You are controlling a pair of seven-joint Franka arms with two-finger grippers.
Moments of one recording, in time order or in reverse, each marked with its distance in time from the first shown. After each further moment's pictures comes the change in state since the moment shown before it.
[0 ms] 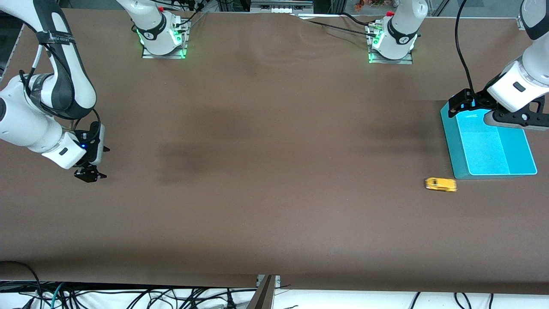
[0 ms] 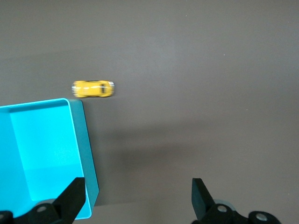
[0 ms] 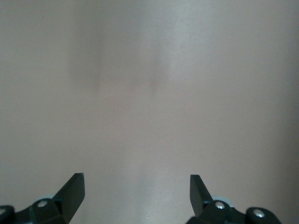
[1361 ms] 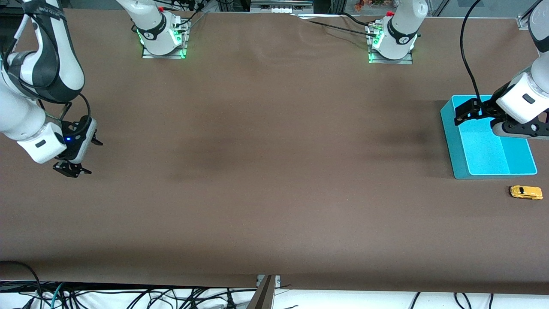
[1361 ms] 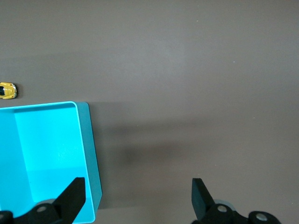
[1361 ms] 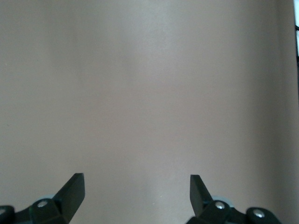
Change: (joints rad) left arm 0.040 0.061 0.001 0.055 0.000 -0.002 0.000; right arm 0.024 -0.120 -0.001 0.044 -0.006 -0.131 0.317
